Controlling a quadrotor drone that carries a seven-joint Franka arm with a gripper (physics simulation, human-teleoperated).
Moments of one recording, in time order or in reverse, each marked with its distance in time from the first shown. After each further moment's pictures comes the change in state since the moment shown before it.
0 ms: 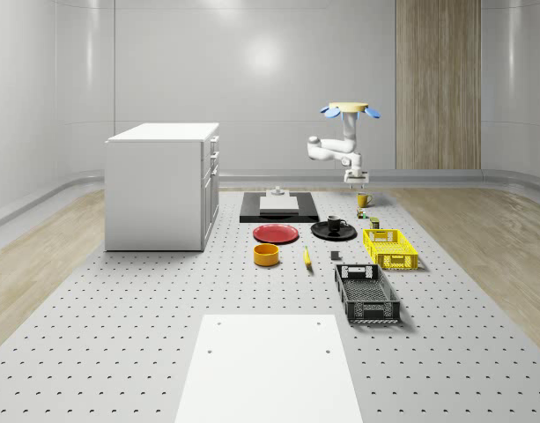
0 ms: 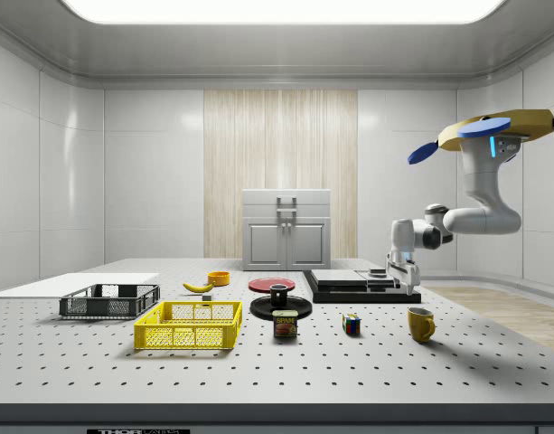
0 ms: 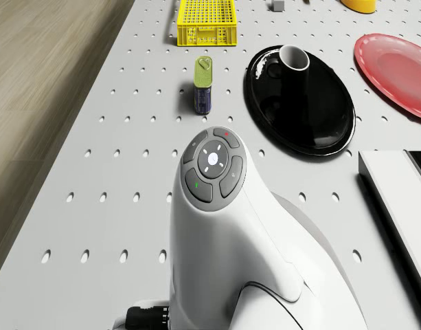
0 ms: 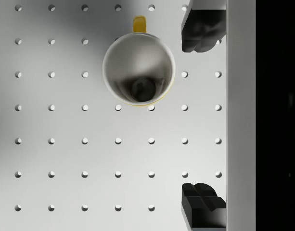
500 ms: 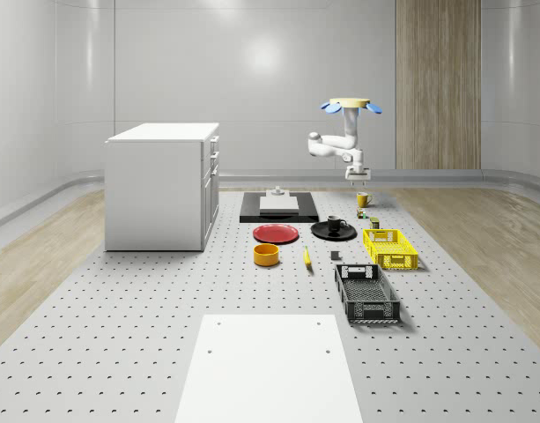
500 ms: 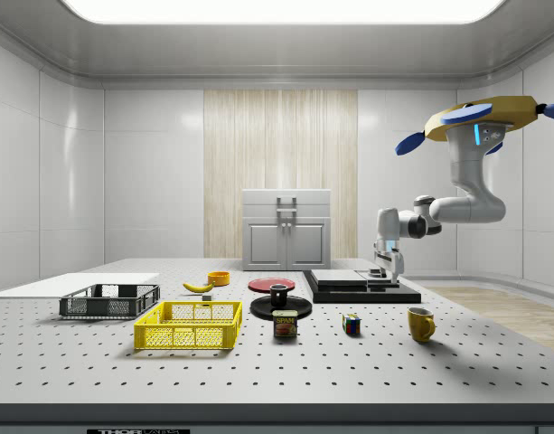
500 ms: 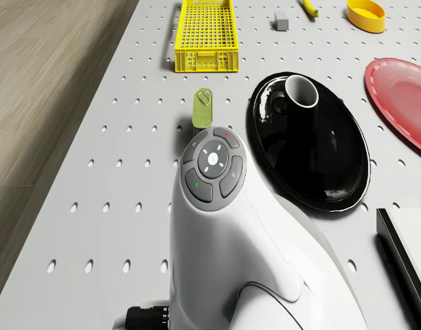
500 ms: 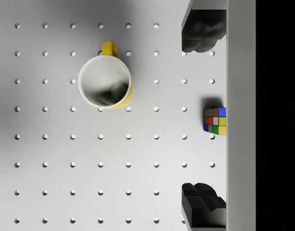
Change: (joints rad) arm 0.000 -0.001 0.000 0.000 0.001 0.001 0.000
